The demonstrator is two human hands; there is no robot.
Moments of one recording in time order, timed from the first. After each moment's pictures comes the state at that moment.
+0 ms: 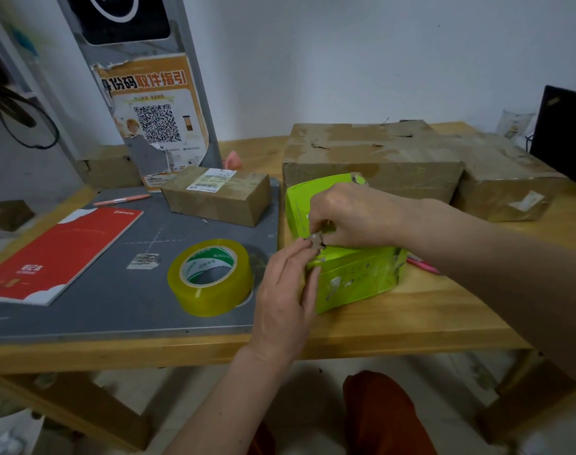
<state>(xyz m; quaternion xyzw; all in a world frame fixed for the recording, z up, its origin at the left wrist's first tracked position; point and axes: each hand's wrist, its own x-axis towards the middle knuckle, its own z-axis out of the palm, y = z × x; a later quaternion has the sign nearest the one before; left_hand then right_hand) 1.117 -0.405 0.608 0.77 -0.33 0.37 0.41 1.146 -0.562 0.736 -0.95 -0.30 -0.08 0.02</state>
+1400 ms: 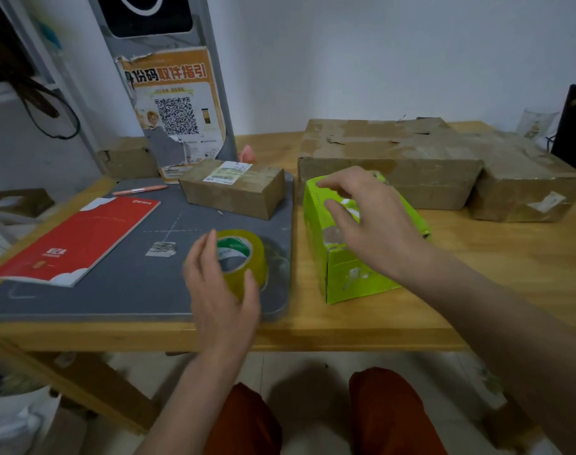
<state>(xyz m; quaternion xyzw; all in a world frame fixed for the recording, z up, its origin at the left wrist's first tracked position) 1.103 -0.330 0.620 0.86 -0.04 0.32 0.40 1.102 -0.532 0.714 -0.89 -0.15 -0.31 0.30</state>
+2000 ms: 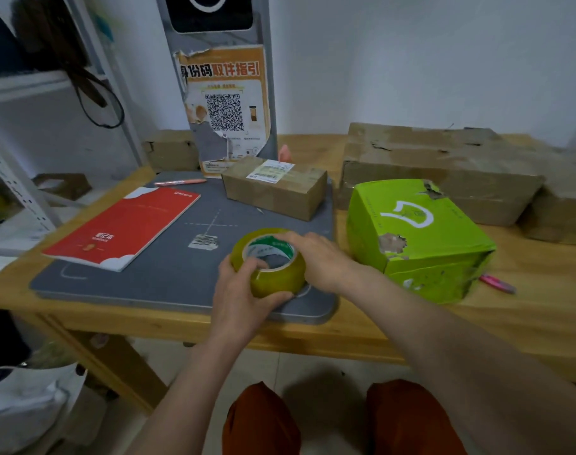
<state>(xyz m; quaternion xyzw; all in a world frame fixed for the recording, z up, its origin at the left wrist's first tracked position) 1.133 -0.271 0.612 0.91 -0.04 0.09 0.41 1.165 -0.426 0.671 -0.98 -0.12 0.07 0.17</state>
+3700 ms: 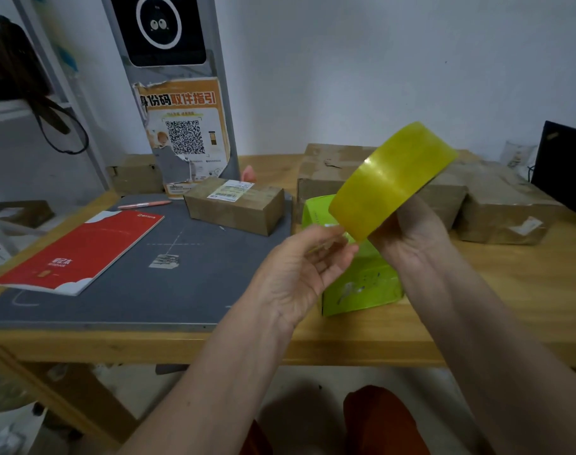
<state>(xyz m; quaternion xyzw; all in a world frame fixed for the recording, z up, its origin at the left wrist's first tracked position) 1.080 -0.397 0.732 0.41 -0.01 -0.25 0.88 1.103 -0.539 0.746 -0.34 0.04 -0.13 0.93</state>
